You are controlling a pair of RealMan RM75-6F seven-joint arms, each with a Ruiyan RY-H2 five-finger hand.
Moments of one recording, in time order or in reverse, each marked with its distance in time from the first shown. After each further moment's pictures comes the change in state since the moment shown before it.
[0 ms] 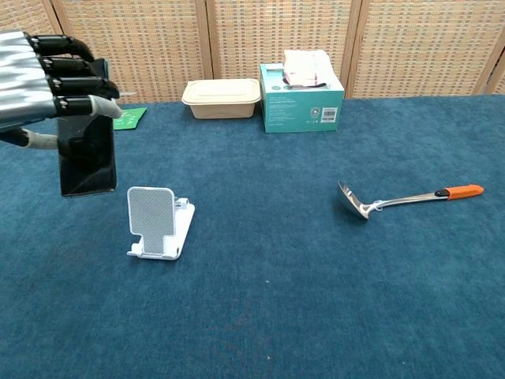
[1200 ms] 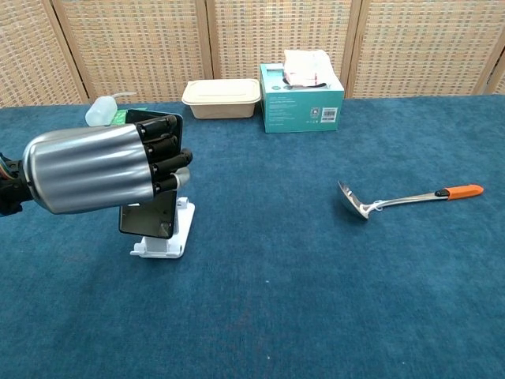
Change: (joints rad) left arm -0.023 -0.115 -0.063 -0.197 0.054 -0.309 0.548; right arm -0.015 0.049 0.004 -0.012 -0.003 0.005 0.108
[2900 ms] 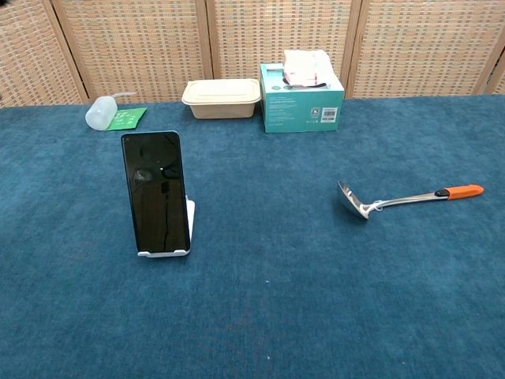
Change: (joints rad) left arm 0.253 0.313 -0.101 -0.392 -0.292 0.280 -0.347; right arm -0.005 0.016 -0.002 -0.018 0.003 -0.002 0.004
